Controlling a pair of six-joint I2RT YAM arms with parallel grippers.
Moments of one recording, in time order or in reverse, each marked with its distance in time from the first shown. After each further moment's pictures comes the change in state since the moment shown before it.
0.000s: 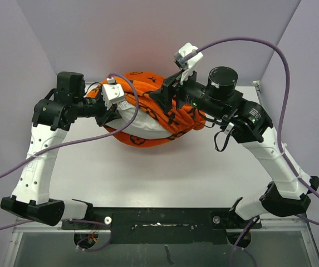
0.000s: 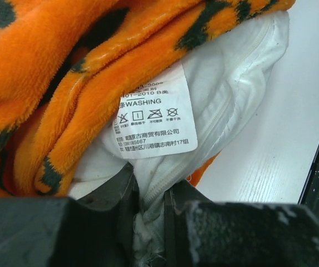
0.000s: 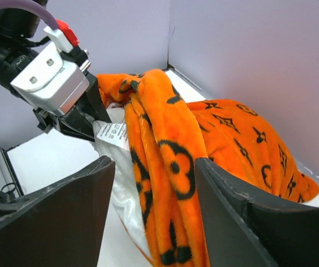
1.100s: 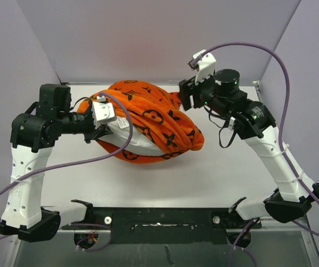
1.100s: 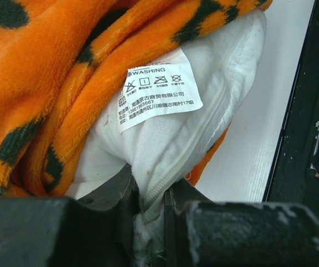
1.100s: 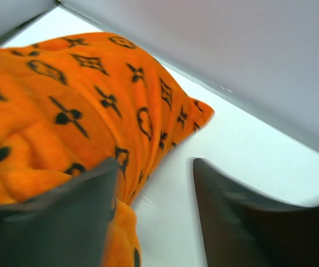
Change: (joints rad) left arm 0.000 -0.119 0.072 -0.271 0.041 0.142; right arm -0.223 -0.079 -0.198 -0.082 0.160 -0.048
